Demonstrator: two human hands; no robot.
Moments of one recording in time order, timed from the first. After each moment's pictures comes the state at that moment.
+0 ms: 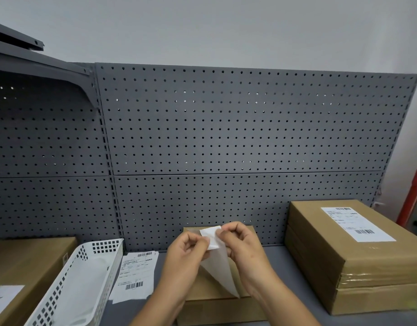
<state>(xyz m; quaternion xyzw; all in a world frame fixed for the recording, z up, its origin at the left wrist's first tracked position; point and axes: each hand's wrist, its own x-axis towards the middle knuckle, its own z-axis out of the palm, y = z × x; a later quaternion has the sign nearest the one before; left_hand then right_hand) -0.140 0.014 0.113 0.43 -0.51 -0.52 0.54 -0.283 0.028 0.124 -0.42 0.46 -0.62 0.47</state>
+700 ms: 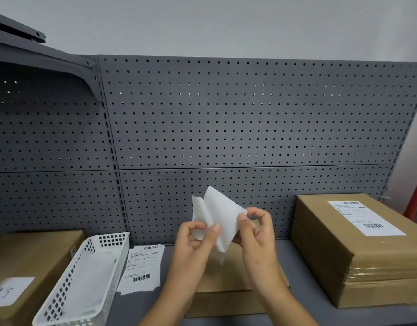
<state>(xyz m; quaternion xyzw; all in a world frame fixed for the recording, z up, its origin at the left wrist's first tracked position) -0.138 0.017 0.102 0.43 -0.53 -0.49 0.54 -0.272 0.041 0.125 -0.43 0.43 -0.72 0.35</state>
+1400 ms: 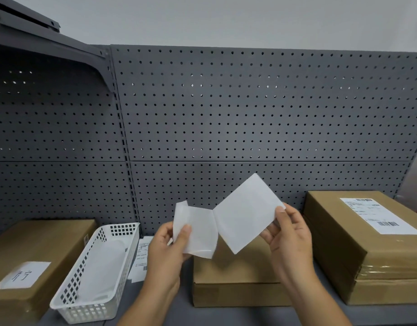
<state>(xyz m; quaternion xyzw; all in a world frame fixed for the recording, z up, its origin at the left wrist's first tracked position) -0.091 -0.003 0.083 0.44 -0.38 -0.52 0.63 -0.306 0.037 0.123 -0.30 0.38 -0.78 0.40</state>
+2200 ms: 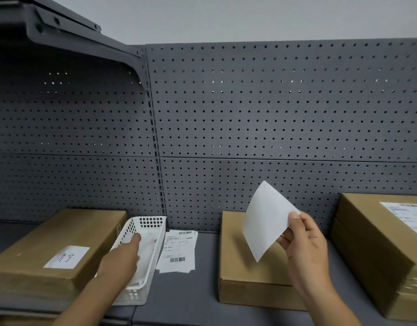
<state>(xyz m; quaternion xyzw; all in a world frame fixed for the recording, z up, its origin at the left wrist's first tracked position) 0.097 -0.050 0.030 0.72 -0.69 0.02 0.03 -0.279 0.030 0.105 -0.35 0.44 -0.74 0.37</state>
